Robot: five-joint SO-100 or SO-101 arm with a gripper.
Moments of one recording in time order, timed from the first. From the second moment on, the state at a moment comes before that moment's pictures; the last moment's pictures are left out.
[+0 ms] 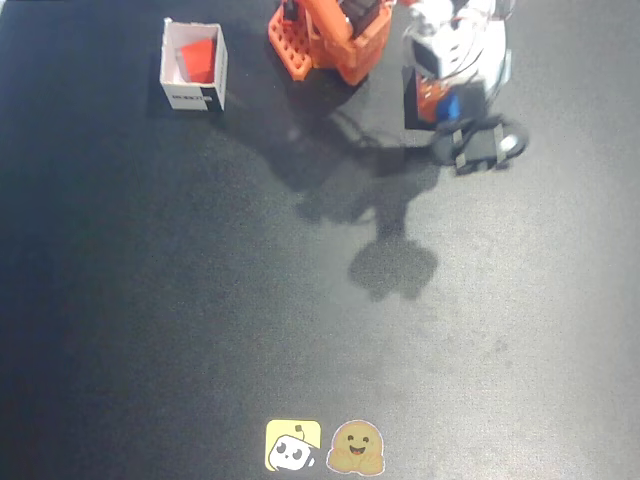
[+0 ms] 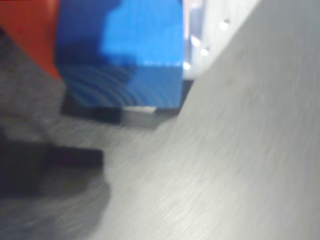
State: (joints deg) arm -56.2 133.1 131.7 82.2 133.8
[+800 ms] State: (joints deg) arm -75.6 134.8 132.1 87.3 135.2
